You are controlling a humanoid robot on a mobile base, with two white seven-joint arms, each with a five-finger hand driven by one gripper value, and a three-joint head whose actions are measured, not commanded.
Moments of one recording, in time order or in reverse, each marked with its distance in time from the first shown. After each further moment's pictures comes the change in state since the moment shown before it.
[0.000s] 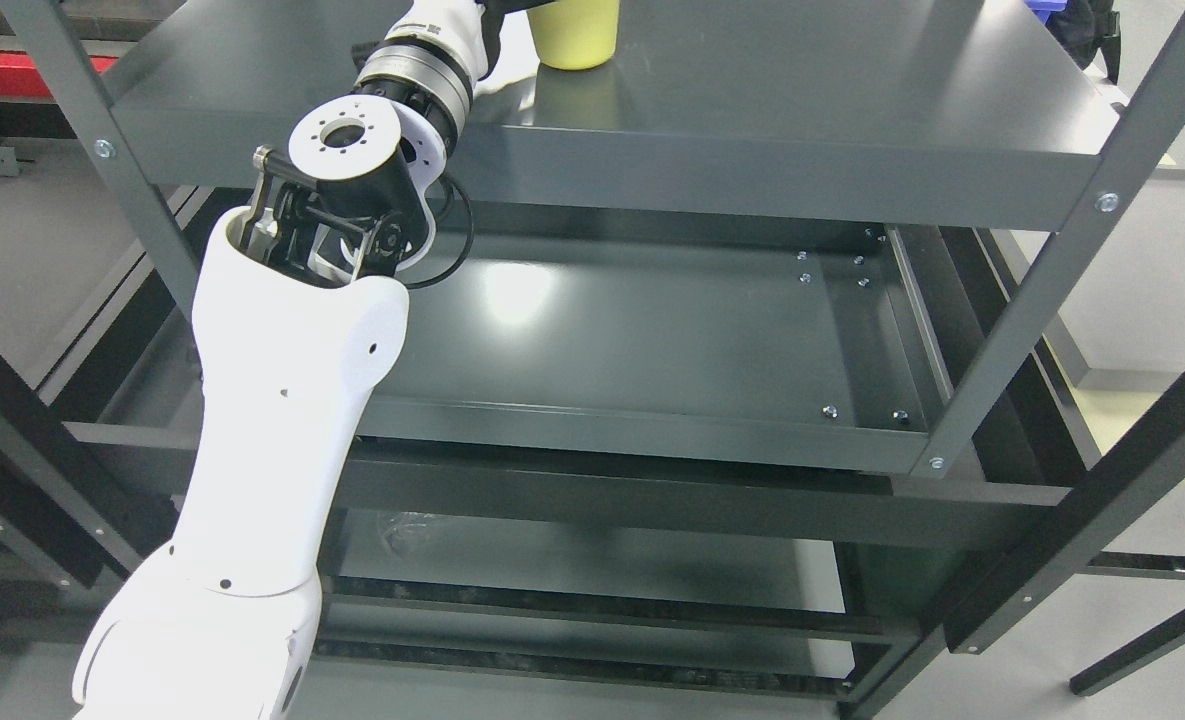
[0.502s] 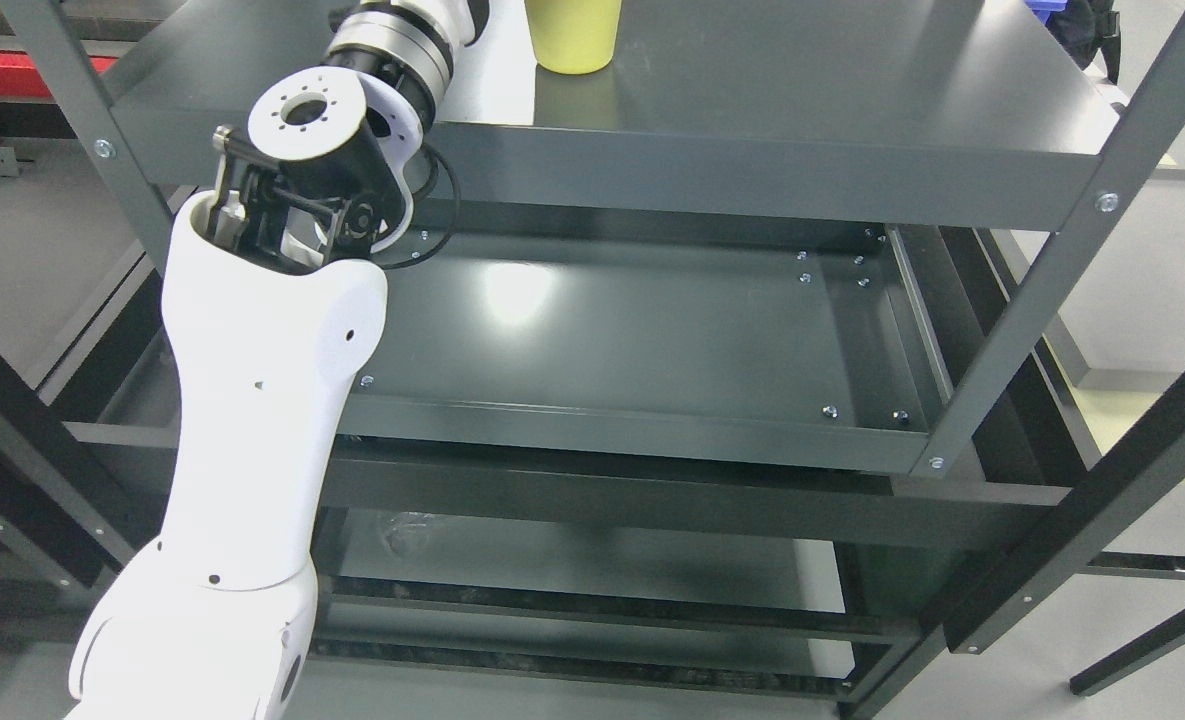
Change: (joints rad) left arm -0.023 0.000 0.045 -0.063 -0.002 0.001 -0.032; right arm 0.000 0.000 0.000 0.000 0.000 0.000 0.000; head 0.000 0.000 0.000
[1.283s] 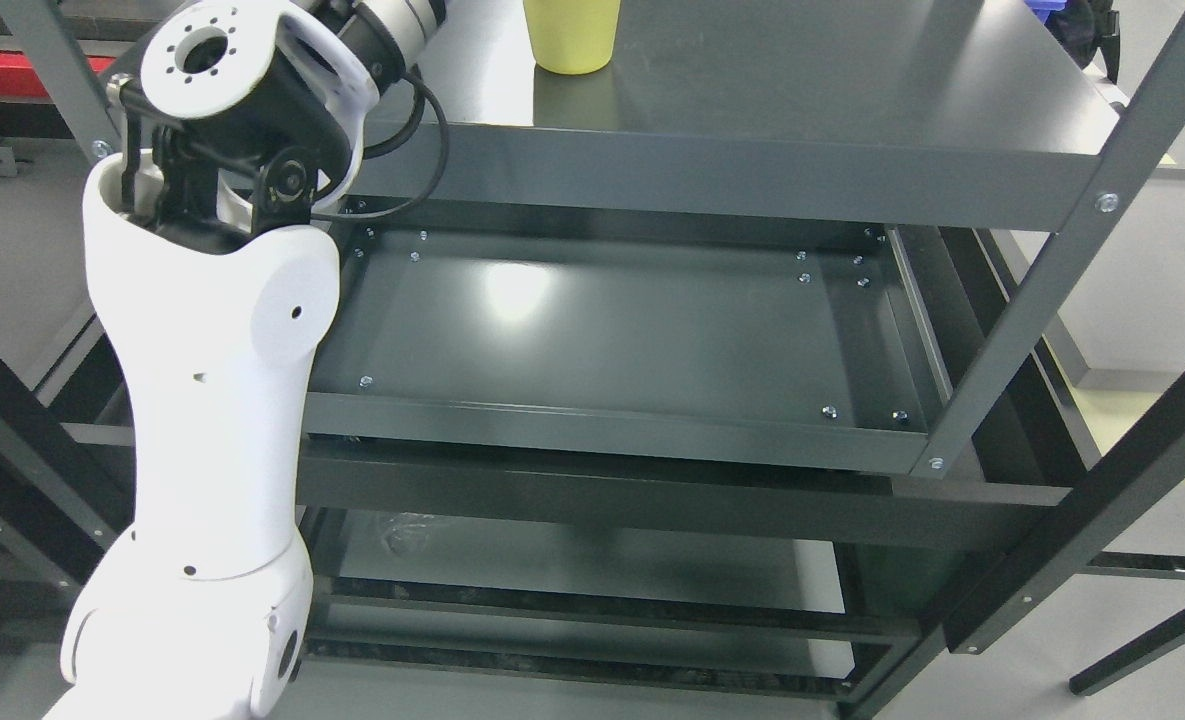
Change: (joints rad) left arm -0.029 0.000 0.048 -0.111 0.010 0.001 -0.538; right arm 0.000 0.000 0.000 0.000 0.000 0.000 0.000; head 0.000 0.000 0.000
